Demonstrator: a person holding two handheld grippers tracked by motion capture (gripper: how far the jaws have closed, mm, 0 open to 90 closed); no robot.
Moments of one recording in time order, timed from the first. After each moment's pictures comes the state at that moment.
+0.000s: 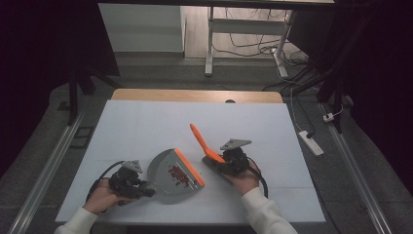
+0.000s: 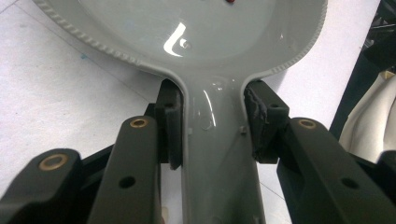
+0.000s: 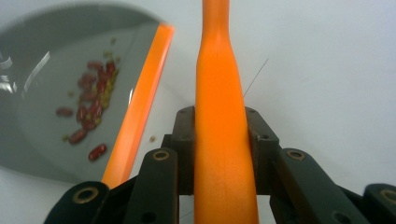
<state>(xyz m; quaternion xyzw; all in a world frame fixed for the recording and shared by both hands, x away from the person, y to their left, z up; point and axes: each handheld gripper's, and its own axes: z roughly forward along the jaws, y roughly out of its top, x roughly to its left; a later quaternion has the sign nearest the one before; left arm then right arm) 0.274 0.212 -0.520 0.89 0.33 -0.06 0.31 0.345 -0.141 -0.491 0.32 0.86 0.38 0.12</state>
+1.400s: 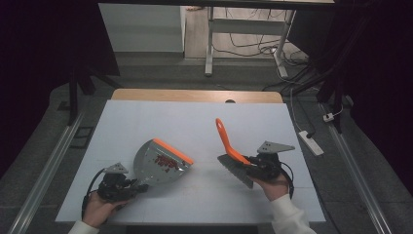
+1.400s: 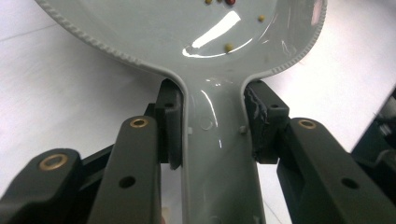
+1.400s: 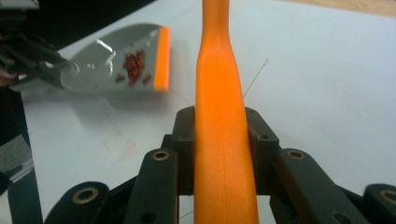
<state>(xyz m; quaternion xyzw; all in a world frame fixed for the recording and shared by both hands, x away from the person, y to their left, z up) 0.240 0.233 -0.521 0.79 0.48 0.02 0.38 0.324 -0.229 -0.462 0.32 0.81 0.49 0.08</state>
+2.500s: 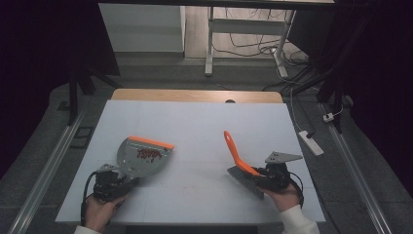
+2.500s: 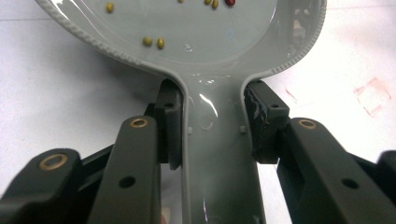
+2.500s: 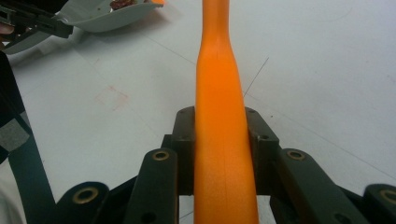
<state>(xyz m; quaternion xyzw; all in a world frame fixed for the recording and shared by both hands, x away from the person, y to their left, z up) 0.237 0.239 -0.527 0.70 0.61 0.08 0.36 0.306 -0.255 -0.478 0.34 0.82 0.45 0.06</state>
